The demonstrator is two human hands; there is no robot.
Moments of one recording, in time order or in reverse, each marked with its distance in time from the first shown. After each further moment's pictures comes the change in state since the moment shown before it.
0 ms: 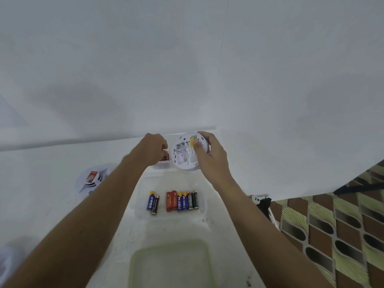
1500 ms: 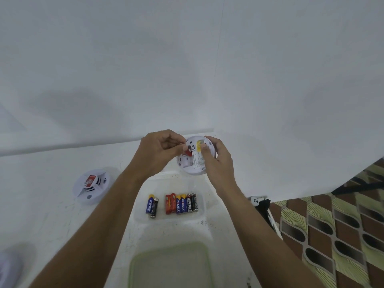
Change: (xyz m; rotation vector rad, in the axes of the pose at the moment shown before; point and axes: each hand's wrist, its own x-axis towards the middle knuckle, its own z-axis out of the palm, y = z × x) left_hand -0.056 0.046 -0.024 -0.853 0.210 0.202; right_hand -0.008 0.006 -0.010 0.150 0.091 0.038
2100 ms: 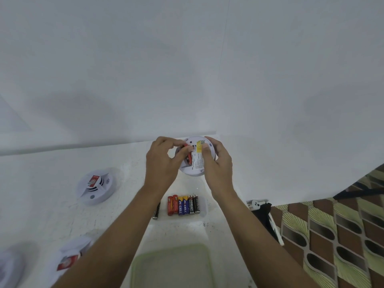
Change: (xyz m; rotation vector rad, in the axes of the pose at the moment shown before) left_hand -0.012 -0.017 0.033 0.216 0.394 0.098; right_hand -0.004 0.000 0.014 0.057 0.072 -0.051
